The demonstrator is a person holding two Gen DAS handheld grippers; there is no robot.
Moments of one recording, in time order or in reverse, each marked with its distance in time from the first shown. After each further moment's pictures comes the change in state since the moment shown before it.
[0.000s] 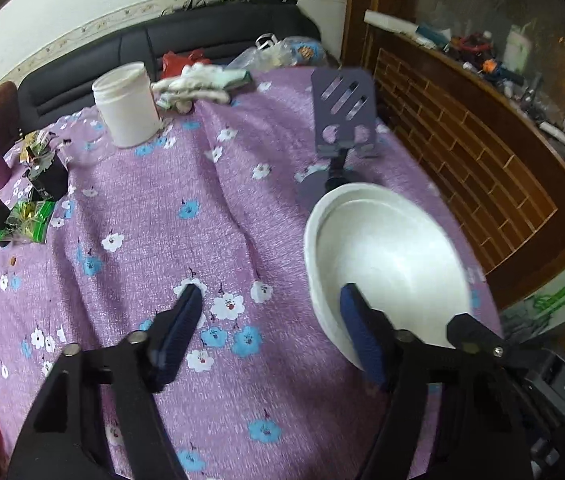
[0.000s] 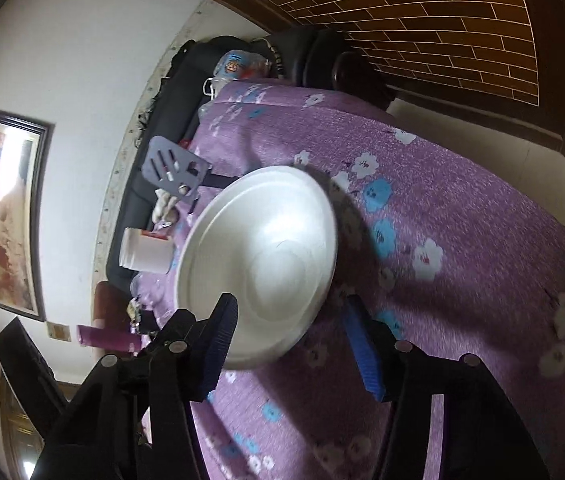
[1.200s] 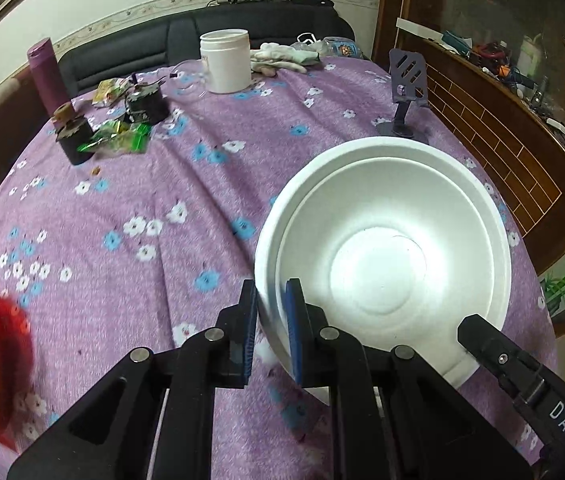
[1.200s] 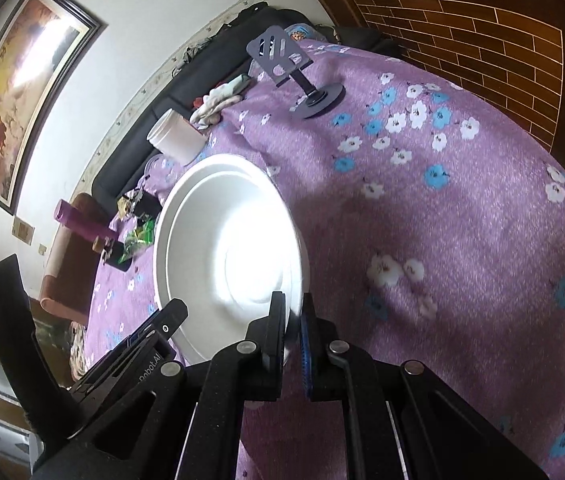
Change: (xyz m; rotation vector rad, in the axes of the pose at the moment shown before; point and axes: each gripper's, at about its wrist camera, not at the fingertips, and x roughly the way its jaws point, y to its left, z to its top) left arm -0.068 0.097 -0.110 -0.062 -0.022 0.046; right arm -0.034 0.063 -0.159 -0.352 0.019 -0.102
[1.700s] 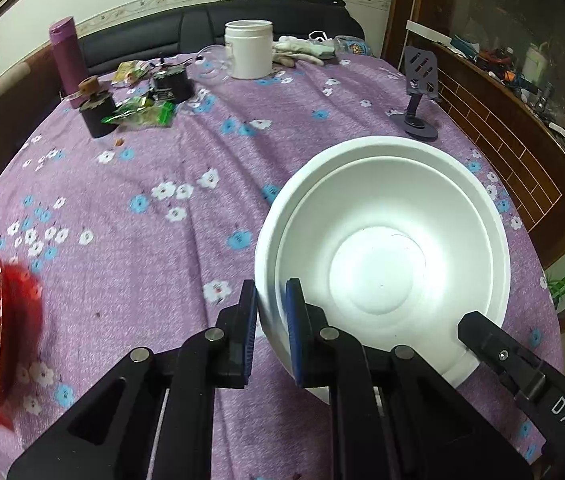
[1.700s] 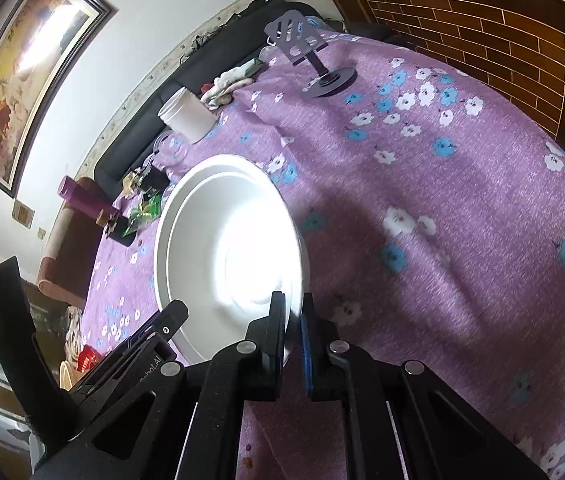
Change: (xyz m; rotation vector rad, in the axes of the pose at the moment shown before) left arm -0.012 0.026 -0.027 -0.042 0.011 0.002; right arm -0.005 0.015 -0.030 -0.039 0.025 -0.001
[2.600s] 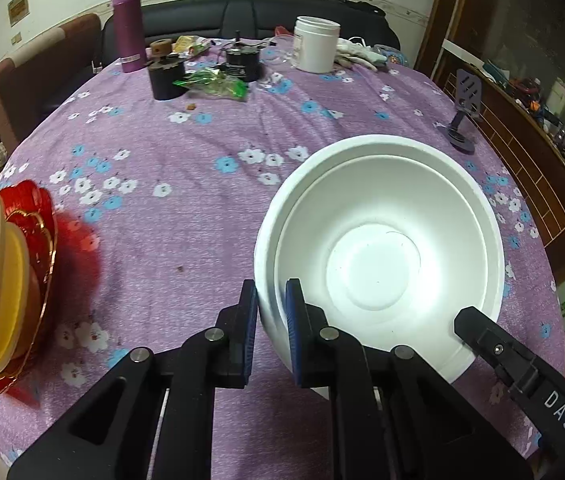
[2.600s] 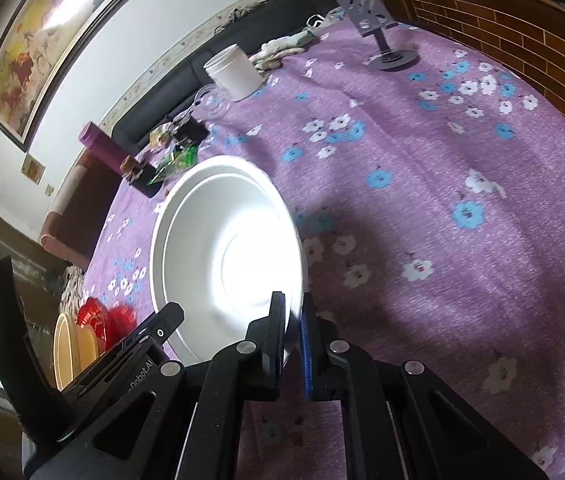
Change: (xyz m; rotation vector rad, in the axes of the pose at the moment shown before) left arm -0.018 0.073 -0.030 -0.119 0.008 0.026; right arm 0.015 0.058 -0.040 -0.132 0.053 0.017
